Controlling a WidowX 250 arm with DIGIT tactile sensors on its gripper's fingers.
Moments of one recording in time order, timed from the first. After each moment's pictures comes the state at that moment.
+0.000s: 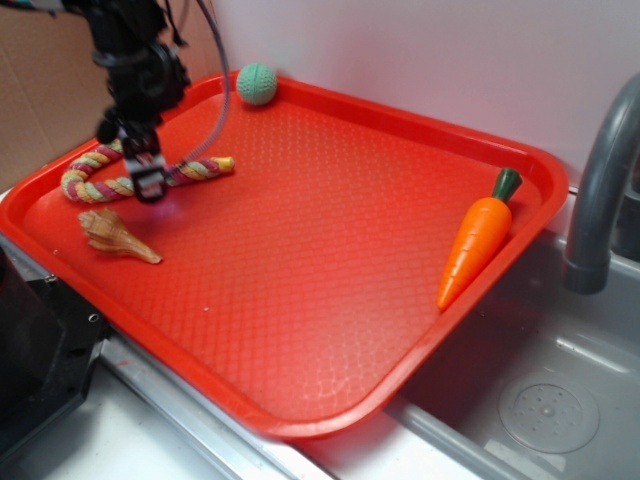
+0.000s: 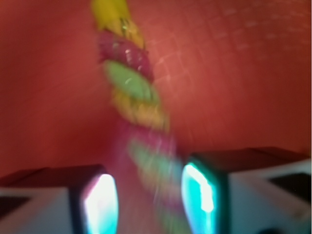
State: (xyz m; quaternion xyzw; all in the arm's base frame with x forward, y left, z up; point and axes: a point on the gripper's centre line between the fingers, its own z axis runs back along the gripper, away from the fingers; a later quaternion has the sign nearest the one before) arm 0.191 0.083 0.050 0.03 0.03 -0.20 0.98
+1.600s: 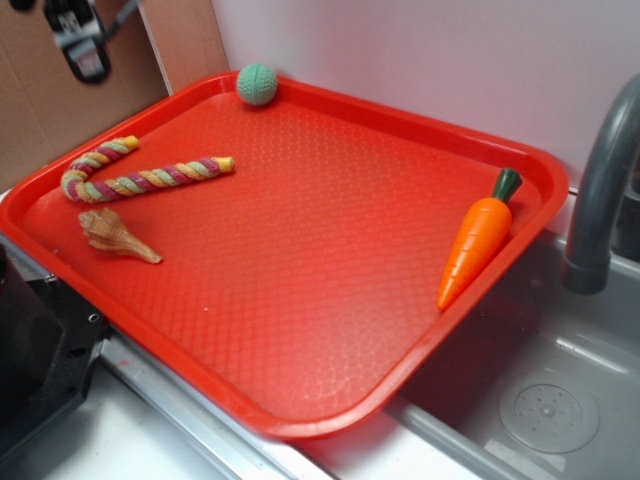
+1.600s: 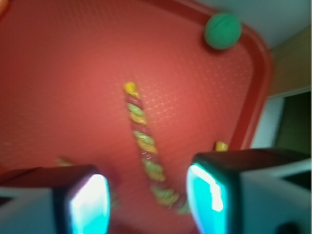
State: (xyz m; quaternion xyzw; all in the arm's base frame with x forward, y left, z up) arm 0.191 0.103 0.111 -0.01 -0.03 -0.21 0.98
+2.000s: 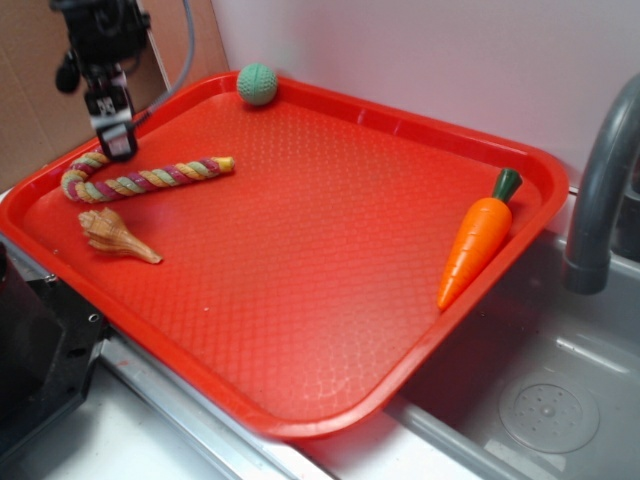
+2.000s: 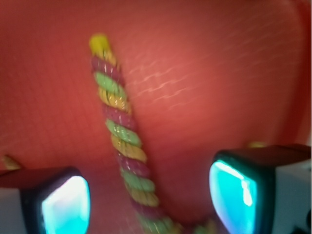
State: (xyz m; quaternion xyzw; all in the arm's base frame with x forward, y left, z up) arm 0.191 0.111 0.049 -0.04 0.02 -0.22 0.98
